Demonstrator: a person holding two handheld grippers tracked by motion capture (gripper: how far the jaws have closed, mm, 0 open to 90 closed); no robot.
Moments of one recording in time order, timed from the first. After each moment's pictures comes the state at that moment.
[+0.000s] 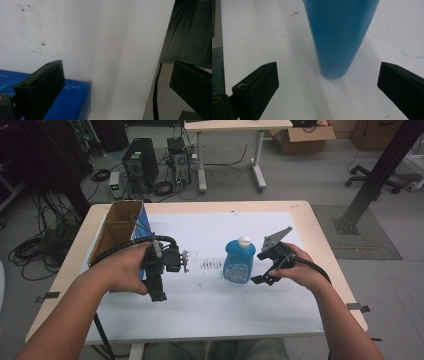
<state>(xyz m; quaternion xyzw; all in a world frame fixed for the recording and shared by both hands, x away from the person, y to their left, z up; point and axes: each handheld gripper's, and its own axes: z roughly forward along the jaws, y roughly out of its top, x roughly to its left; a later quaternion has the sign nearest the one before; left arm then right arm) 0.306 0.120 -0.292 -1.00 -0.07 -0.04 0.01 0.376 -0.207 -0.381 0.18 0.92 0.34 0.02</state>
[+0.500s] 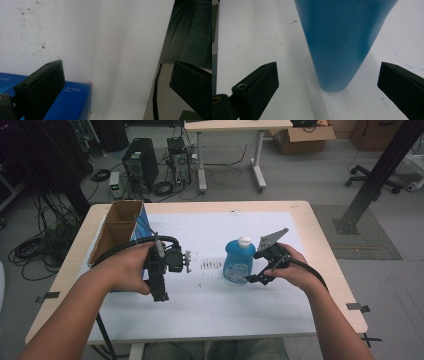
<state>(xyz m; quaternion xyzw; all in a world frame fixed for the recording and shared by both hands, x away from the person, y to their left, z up) 0.307 0.115 -0.293 -1.00 -0.07 -0.03 0.01 0.381 -0.198 -0.391 0.17 0.91 0.37 0.03</state>
